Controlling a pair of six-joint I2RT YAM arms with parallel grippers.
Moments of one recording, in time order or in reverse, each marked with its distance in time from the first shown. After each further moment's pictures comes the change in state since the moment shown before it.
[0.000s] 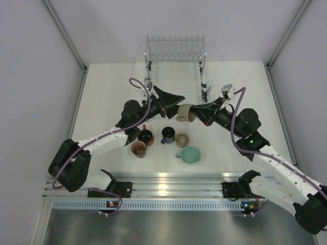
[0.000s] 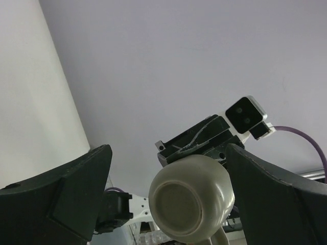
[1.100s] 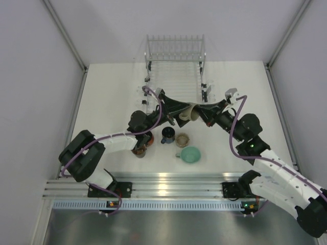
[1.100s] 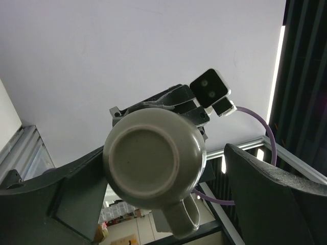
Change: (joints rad) left arm -0.127 0.151 -0.053 0.417 0.003 -0.280; right arm 0.014 -0.036 -0.064 0.065 0.118 -0.079
